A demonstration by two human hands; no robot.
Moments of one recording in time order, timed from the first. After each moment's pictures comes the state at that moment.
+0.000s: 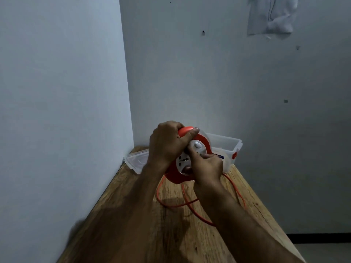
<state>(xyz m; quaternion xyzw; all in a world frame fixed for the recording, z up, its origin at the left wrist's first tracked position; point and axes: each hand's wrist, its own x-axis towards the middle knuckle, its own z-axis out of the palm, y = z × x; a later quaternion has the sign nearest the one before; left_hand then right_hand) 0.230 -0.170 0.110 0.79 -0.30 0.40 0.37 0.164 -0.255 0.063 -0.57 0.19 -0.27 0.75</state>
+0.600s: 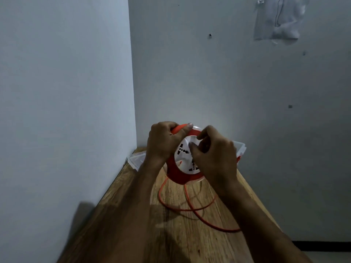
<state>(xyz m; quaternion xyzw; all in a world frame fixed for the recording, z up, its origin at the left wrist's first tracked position) 0.243 -0.152 0.113 0.76 -0.28 0.35 0.47 0.149 -0.275 0.094 -0.81 -0.04 -0.51 0.29</state>
